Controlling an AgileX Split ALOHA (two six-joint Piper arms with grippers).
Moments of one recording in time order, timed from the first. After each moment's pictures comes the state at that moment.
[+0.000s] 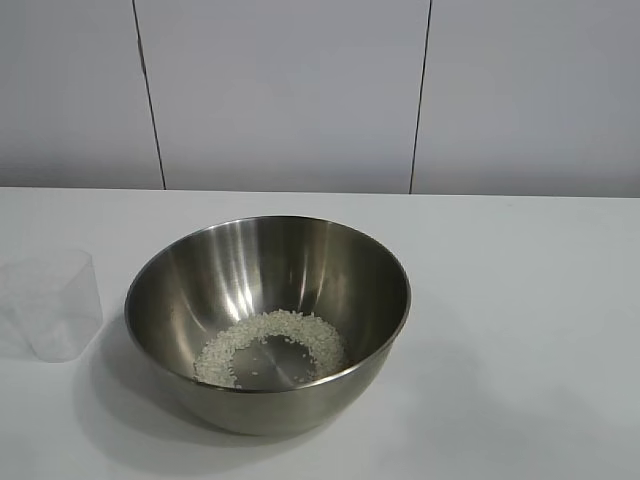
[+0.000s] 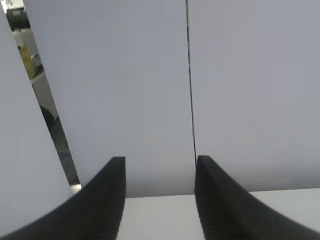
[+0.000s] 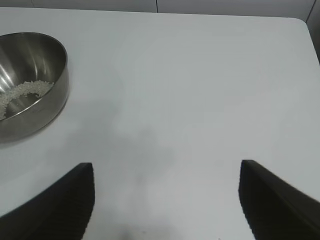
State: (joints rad) left arm 0.34 0.31 -1.04 -0.47 0.84 0.52; right arm -0.01 -0.02 -0.47 0.07 1.08 -0.12
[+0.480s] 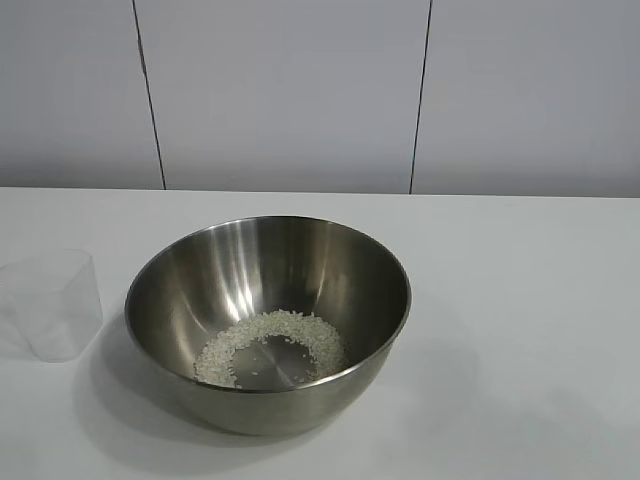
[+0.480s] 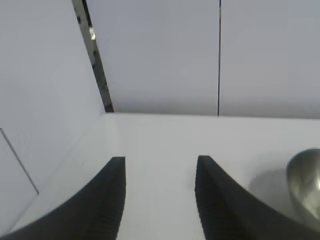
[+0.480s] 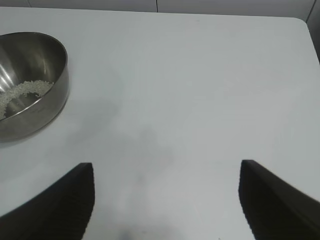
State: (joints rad) left arm 0.29 -0.02 -0.80 -0.13 1.18 0.18; right arm -0.01 -0.02 -0.47 0.07 1.08 -0.12
